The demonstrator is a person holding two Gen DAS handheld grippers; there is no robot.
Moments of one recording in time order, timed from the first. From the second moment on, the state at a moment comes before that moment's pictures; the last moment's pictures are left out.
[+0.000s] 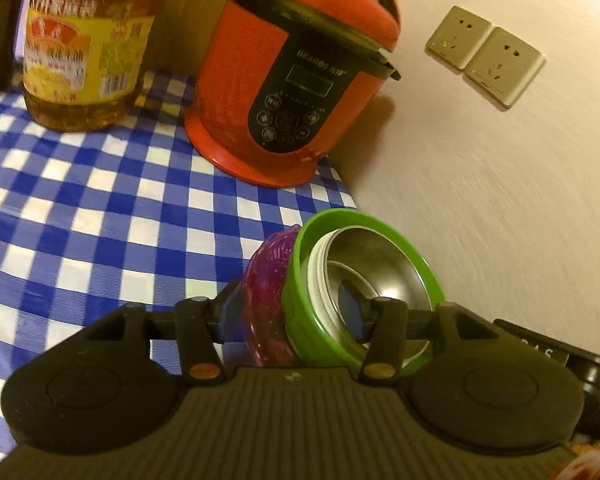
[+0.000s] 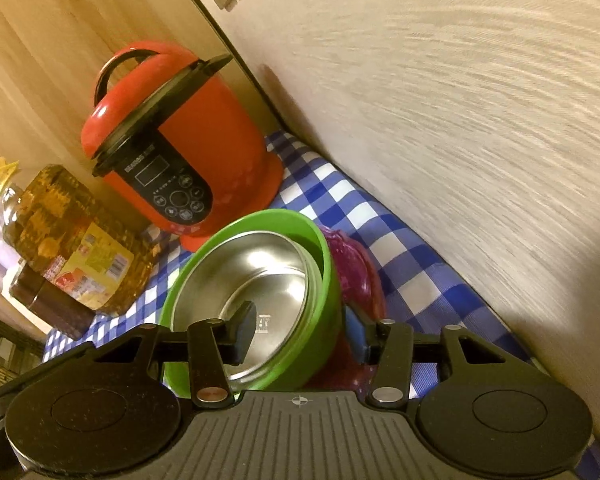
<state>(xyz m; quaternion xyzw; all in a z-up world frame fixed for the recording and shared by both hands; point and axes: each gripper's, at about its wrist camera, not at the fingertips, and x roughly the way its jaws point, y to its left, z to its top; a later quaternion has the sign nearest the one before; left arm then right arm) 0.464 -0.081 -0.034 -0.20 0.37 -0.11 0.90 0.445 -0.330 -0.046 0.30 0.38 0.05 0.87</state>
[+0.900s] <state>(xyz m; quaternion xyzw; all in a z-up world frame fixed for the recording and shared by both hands) 0.330 -0.081 -0.004 -0.13 0.35 -0.09 0.92 0.331 -0.336 -0.007 0.27 0.38 0.04 0.88</state>
